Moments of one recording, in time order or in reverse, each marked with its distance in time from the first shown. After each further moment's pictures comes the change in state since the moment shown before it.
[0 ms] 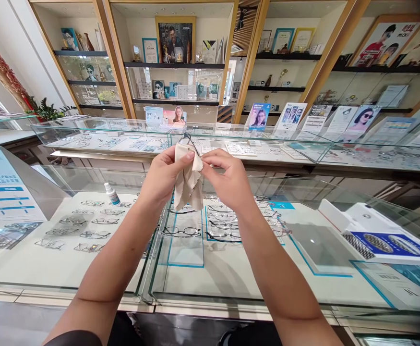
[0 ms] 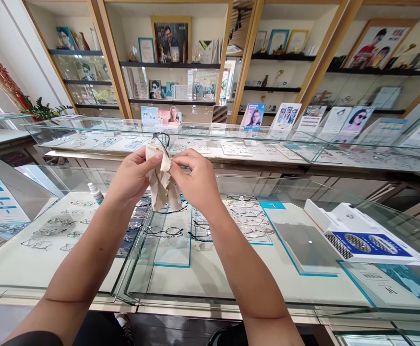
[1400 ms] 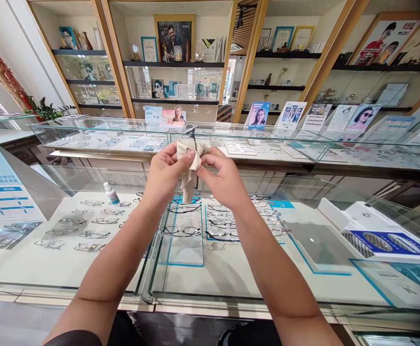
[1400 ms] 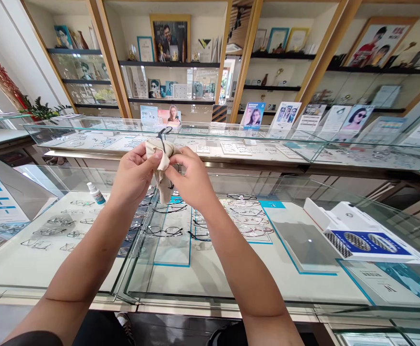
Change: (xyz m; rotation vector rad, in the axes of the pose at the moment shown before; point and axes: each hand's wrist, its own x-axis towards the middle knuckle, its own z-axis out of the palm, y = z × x) left_hand 0.001 -0.006 0.004 0.057 0.009 0.129; right_hand 0.002 0.000 0.004 -0.028 -0.105 0.028
